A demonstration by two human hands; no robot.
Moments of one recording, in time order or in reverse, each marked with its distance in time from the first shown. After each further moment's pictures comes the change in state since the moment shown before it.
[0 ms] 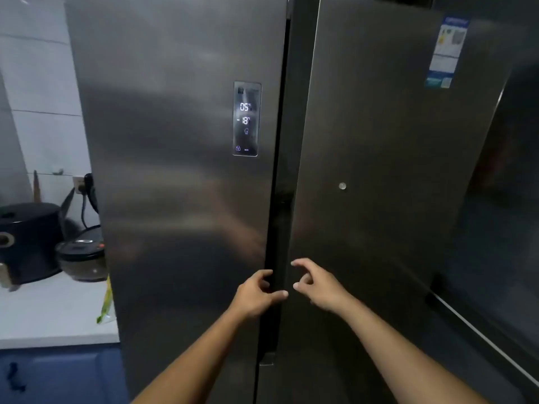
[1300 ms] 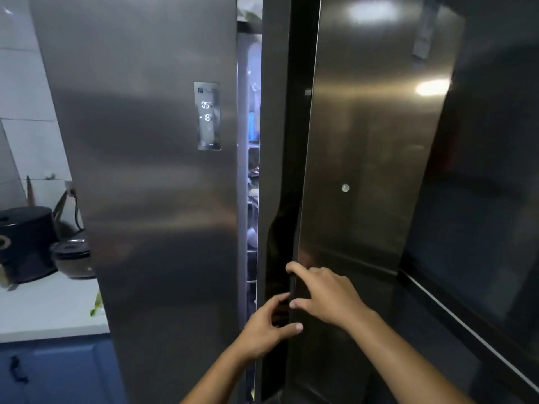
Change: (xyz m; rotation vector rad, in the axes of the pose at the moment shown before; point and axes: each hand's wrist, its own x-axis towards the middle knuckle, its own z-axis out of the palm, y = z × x) left_hand -0.092 0.021 0.095 -0.151 -0.223 0.069; right_hand -0.097 0.034 -0.050 -0.595 0.105 -0.285
